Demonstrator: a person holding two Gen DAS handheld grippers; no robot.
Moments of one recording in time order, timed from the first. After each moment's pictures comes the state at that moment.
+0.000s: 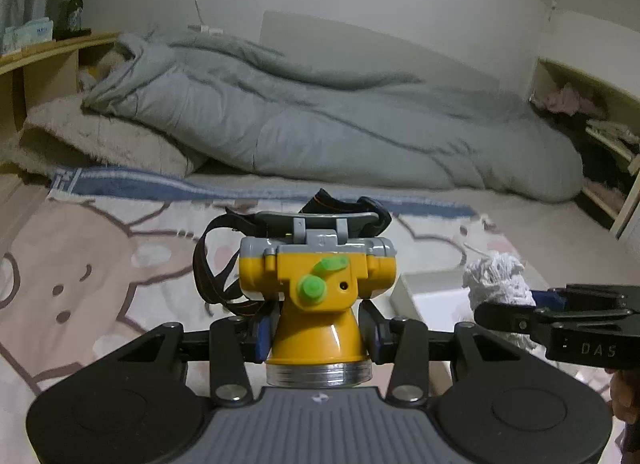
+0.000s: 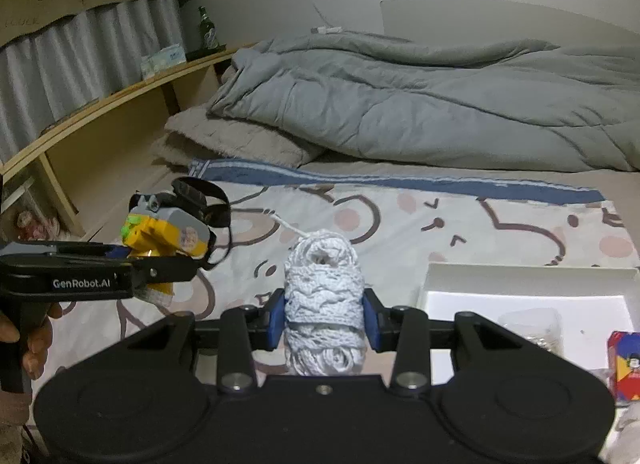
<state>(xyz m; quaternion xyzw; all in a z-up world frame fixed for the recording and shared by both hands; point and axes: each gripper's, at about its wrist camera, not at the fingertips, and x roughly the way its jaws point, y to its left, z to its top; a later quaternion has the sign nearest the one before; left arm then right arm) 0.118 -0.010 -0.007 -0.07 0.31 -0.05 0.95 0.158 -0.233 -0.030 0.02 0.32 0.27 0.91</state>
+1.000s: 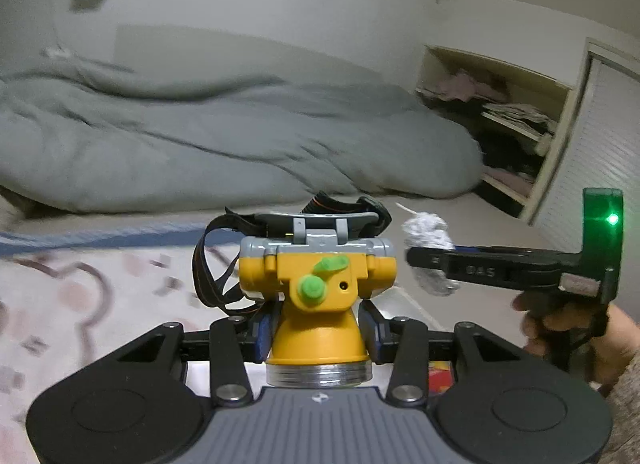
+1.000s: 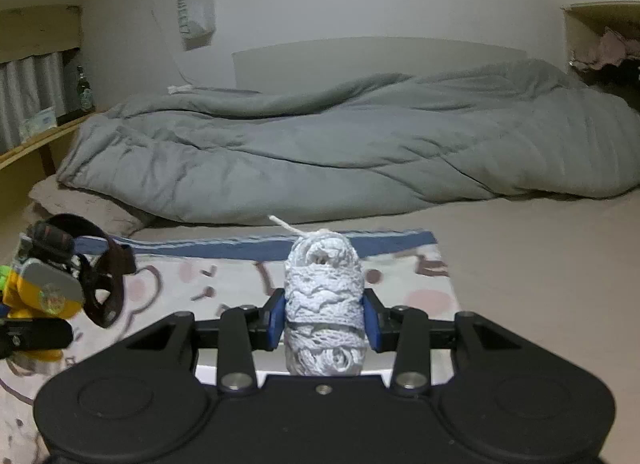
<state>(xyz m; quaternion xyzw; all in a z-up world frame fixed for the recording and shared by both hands) 0.204 -0.203 -0.026 -0.06 0.29 -0.22 0.93 0.261 -0.436 -0.045 0.03 0.26 0.12 0.96</state>
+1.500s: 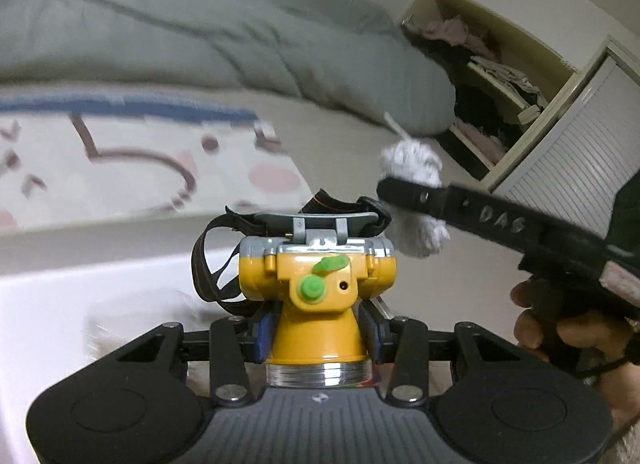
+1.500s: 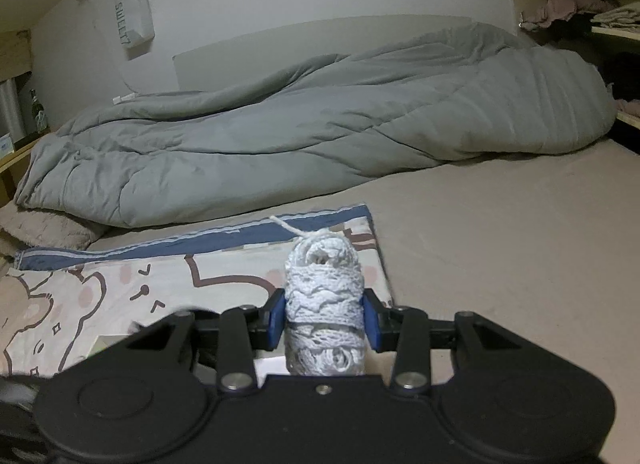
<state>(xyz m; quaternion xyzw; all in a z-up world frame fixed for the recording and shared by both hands) 0.280 -0.307 -0.125 -0.16 0.41 -0.29 0.85 0.278 -0.506 -0.079 0.07 0.28 0.07 0.96</state>
